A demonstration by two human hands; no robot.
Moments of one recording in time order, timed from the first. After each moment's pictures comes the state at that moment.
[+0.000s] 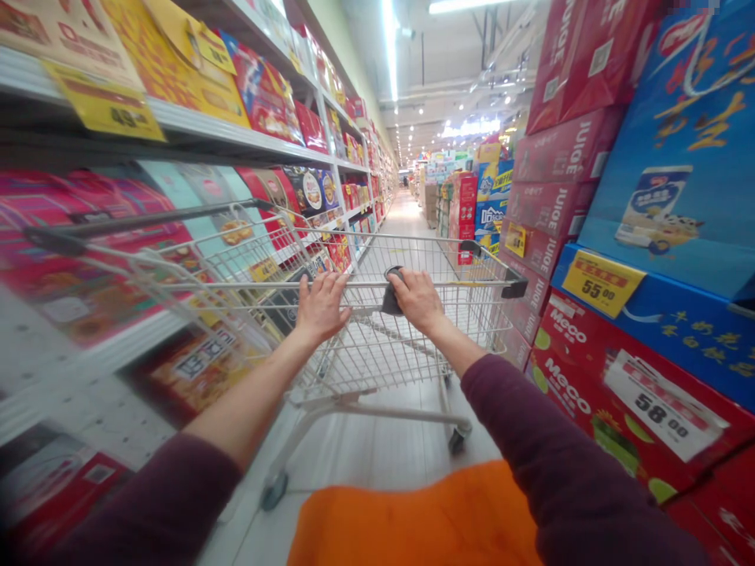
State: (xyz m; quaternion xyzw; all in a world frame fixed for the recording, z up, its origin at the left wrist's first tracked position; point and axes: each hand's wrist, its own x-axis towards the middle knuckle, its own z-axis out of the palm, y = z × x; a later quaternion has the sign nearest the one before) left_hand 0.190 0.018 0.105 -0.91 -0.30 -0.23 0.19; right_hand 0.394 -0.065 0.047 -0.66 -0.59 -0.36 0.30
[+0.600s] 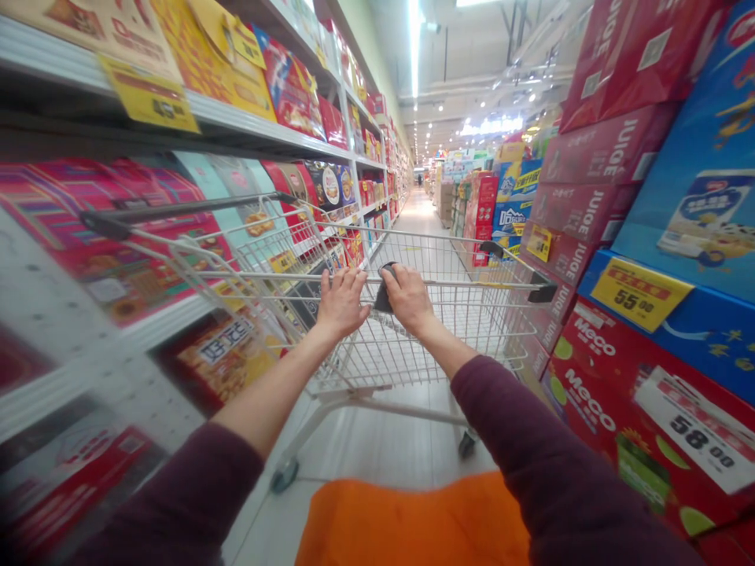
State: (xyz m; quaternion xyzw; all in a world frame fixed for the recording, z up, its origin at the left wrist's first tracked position) left_hand 0.186 0.019 0.100 -0.90 -0.31 -0.24 0.18; right_hand 0.353 -0.029 0.053 -0.64 -0.60 -0.34 0.33
